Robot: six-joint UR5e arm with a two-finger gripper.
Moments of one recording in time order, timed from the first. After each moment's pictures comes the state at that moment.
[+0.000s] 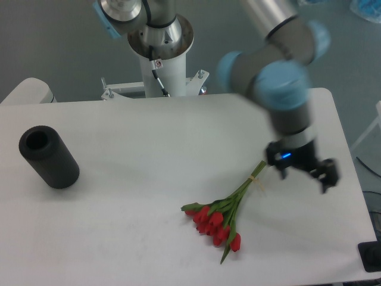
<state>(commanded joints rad) 2.85 -1.99 -1.34 -1.01 1.46 1.56</state>
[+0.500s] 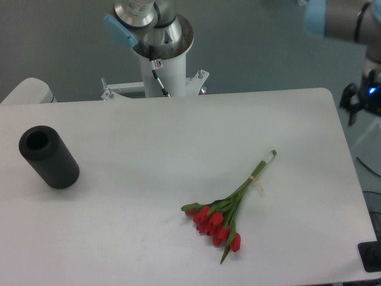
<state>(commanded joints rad) 3.07 -1.97 -1.35 -1.08 1.43 2.06</state>
